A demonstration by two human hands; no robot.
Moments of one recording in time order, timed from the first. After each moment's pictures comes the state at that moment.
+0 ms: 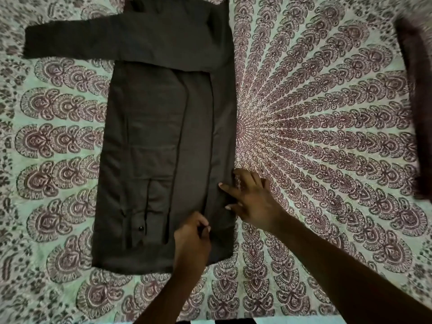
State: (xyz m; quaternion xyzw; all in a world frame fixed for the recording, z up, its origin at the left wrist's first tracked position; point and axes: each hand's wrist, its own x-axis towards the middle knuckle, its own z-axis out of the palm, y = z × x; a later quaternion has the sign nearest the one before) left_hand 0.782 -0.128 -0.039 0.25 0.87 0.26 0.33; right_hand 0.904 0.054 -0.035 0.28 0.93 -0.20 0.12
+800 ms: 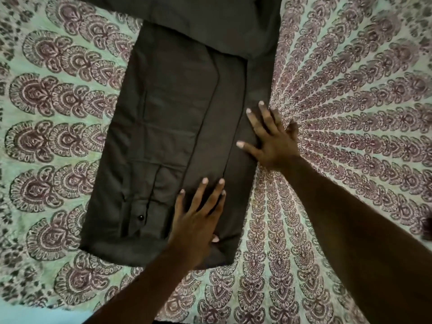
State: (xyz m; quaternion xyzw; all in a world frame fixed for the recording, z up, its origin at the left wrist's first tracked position) left_hand 0.748 -0.115 -0.050 0.58 0.78 -0.01 0.23; right_hand 0.819 0.181 -0.066 0.33 0.93 -0.10 0.13
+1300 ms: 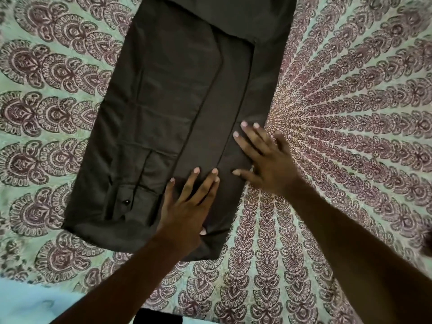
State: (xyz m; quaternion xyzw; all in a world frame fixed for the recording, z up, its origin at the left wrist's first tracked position) left_hand 0.756 -0.104 -0.041 0.55 0.80 -0.05 0.24; right_hand 0.864 0.152 -0.075 0.15 0.98 -0.04 0.10
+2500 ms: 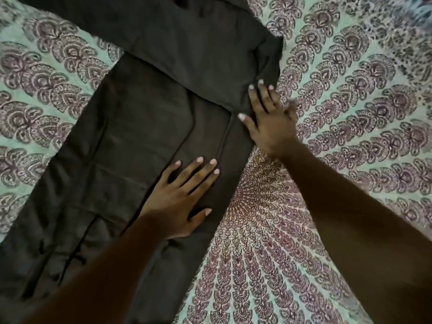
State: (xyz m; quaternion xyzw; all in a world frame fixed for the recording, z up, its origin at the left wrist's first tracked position) left_hand 0.672 0.065 -0.086 0.59 0.80 0.03 0.11; right_hand 0.711 0.381 -0.087 0.24 0.97 -0.05 0.08
